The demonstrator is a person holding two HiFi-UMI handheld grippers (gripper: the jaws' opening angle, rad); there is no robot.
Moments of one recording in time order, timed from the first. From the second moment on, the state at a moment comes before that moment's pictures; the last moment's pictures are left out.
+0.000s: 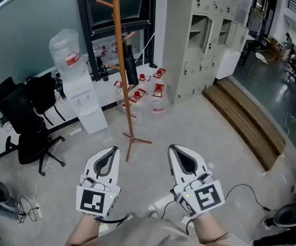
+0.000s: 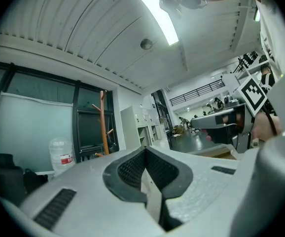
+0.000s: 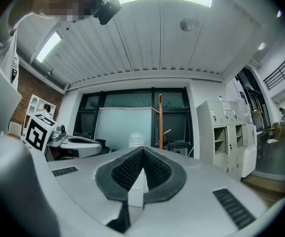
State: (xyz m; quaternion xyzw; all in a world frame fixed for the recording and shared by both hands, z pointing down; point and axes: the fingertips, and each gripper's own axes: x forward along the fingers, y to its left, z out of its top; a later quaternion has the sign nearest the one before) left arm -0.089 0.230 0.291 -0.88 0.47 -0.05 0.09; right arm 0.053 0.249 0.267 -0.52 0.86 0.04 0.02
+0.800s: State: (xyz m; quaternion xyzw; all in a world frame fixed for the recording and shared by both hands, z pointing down) left arm -0.025 0.229 0.315 -0.86 0.50 -0.06 0.10; right arm 0.107 0.237 0.306 -0.48 0.87 0.03 0.02
